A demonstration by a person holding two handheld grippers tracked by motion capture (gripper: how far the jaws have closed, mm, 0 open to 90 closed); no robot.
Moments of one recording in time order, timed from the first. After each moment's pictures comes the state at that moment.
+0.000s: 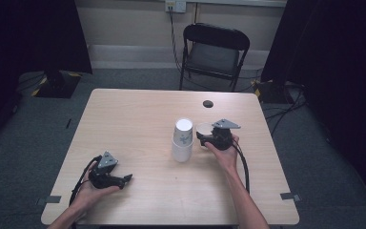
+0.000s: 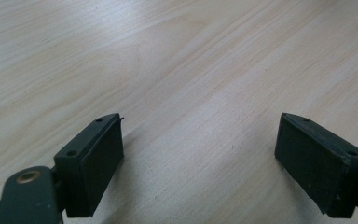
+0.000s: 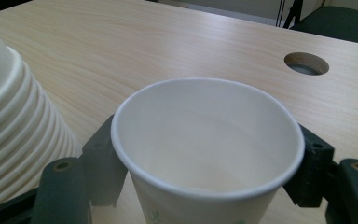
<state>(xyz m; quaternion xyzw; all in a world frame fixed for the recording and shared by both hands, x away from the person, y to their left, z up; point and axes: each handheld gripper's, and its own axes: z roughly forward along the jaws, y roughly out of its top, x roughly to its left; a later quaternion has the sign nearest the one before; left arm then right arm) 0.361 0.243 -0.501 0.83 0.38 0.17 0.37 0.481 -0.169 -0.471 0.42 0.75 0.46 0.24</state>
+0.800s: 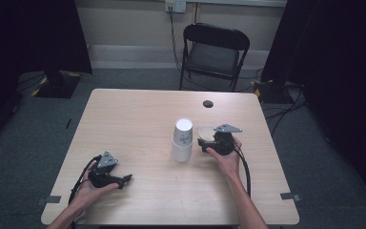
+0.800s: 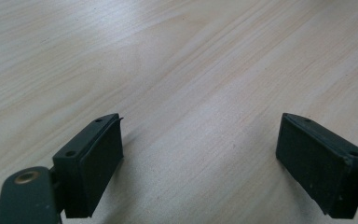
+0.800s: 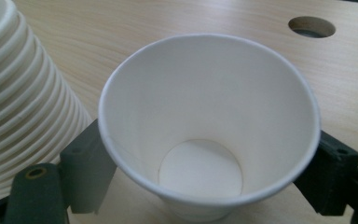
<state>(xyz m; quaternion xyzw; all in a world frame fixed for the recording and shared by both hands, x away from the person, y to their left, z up) 0.362 0.245 -0.501 0.83 0.38 0.16 0.37 0.470 -0.176 -0.479 0.44 0.76 0.43 0.21</state>
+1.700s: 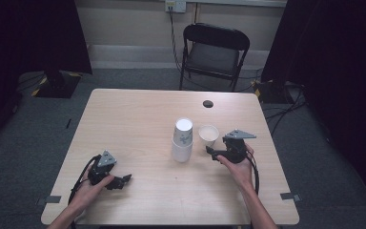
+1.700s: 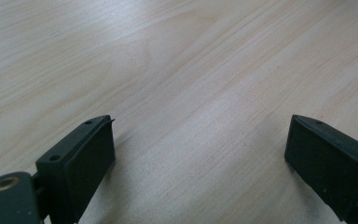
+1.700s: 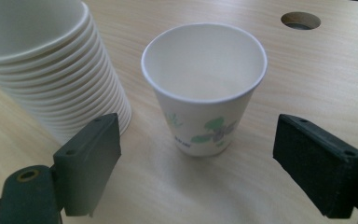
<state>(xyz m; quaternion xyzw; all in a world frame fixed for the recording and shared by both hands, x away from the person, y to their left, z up) 0.364 0.246 -0.501 0.83 0.39 0.17 0.36 0.429 -0.205 -0.456 0.43 0.77 0.44 0.19</state>
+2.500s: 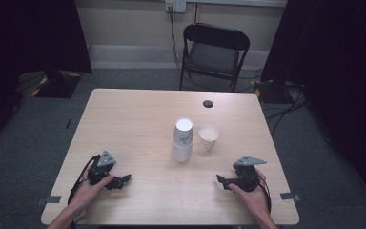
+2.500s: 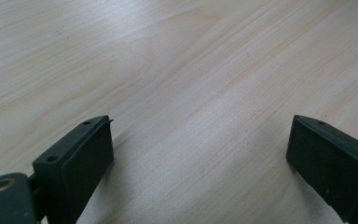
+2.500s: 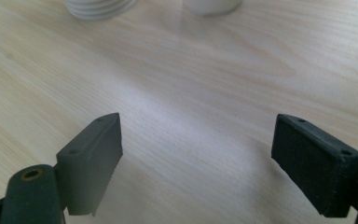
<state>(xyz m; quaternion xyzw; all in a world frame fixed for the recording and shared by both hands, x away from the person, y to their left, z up) 0.364 0.247 -0.501 0.83 0.39 0.17 0.36 0.357 -0.237 -0.488 0.45 0.80 0.36 0.16</state>
